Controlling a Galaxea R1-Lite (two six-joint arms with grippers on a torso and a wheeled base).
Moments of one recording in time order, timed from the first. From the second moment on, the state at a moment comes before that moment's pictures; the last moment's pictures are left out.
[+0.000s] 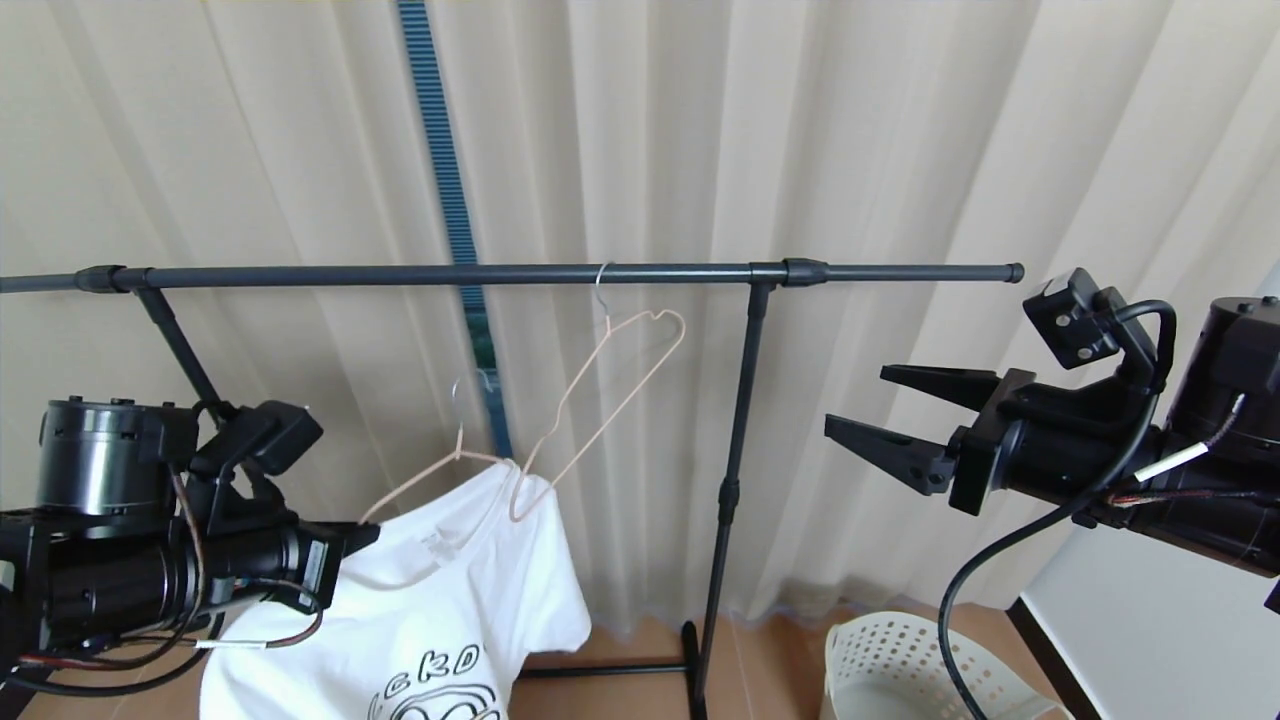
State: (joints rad) left arm -0.10 1.53 -0.54 -0.33 -0.23 0.16; right arm 0.35 1.55 -0.61 -0.77 0.42 0.00
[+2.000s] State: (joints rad) left arm -0.13 1.79 -0.86 -0.47 -0.21 0.00; right arm 0.34 1.54 -0.61 -0.77 0.41 0.00
